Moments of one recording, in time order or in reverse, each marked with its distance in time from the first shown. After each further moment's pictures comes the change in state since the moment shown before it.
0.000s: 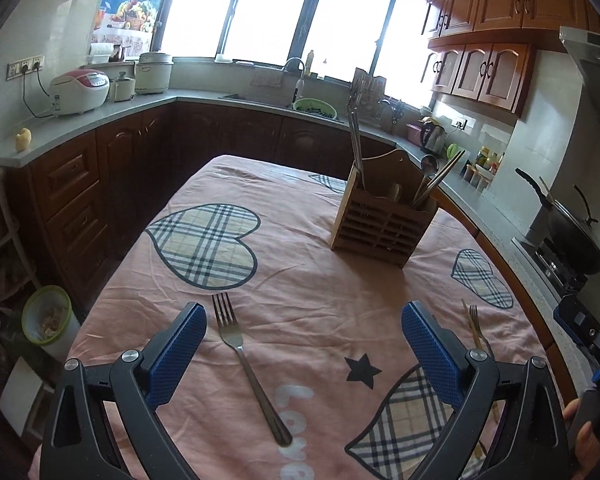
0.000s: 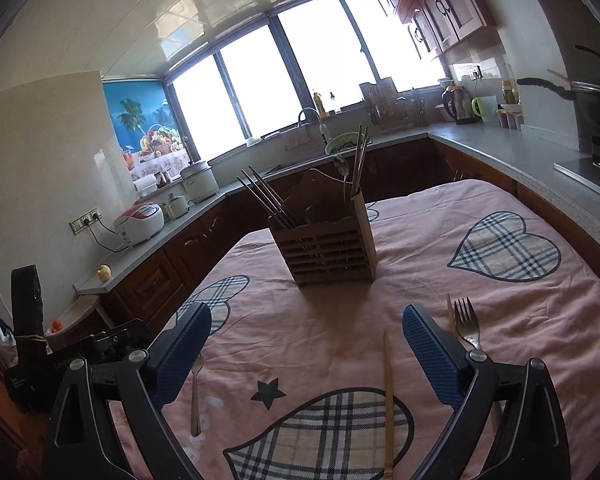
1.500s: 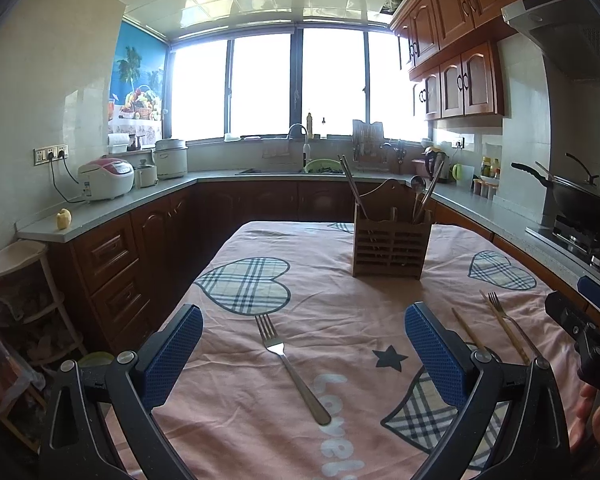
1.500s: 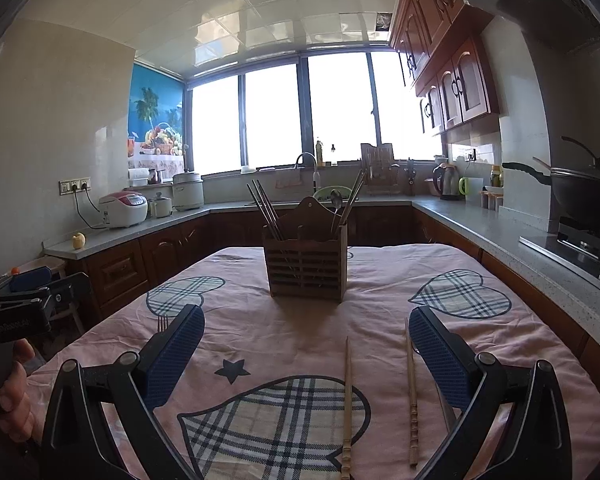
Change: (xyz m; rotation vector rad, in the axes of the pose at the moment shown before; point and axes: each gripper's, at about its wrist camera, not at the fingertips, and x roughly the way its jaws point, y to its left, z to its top) left arm -0.083 -0.014 -0.083 0.197 -0.234 0.113; right arm -0.044 0.029 -0.058 -0.241 -0.183 -0.127
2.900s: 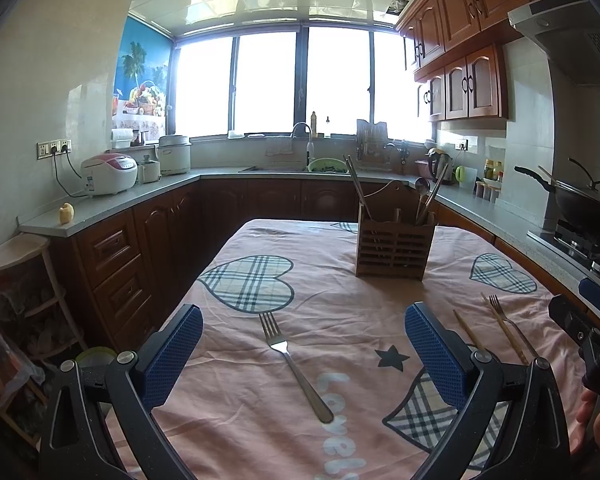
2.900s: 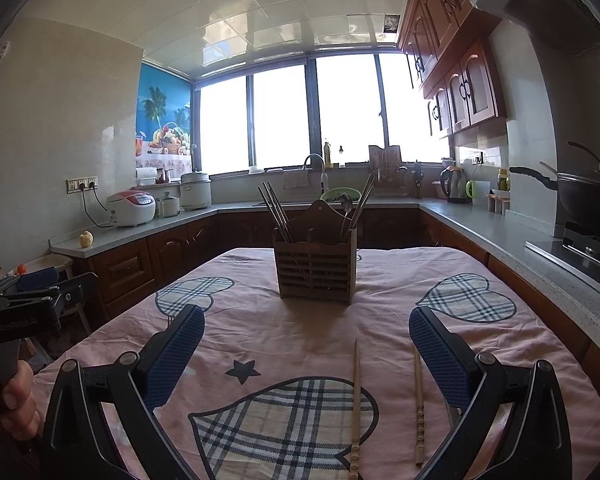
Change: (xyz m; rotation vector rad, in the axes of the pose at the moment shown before) left arm 0.000 0.007 -0.001 -0.020 0.005 0.001; right arm -0.005 0.004 0.005 -0.011 -0.002 0.030
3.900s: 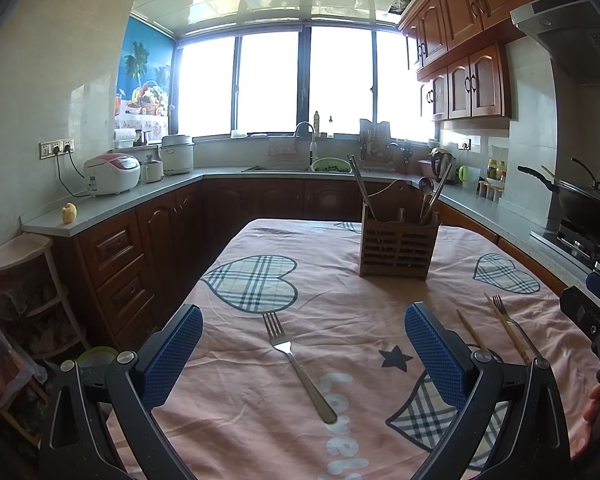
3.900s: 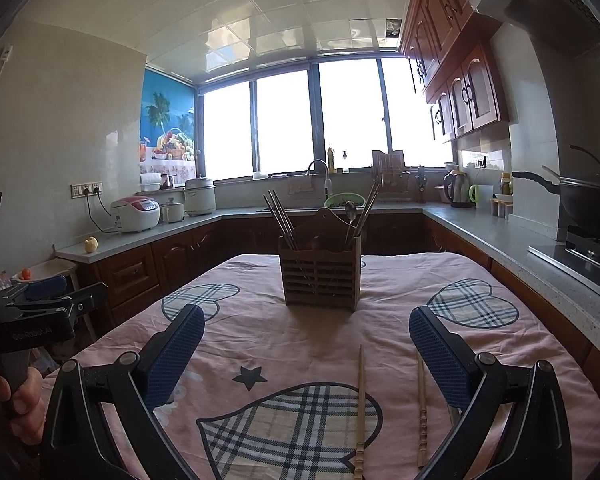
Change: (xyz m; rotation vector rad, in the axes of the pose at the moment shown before) left arm 0.000 -0.003 -0.001 0.000 0.000 0.013; right arm -0.005 0.005 0.005 -0.002 -0.015 0.012
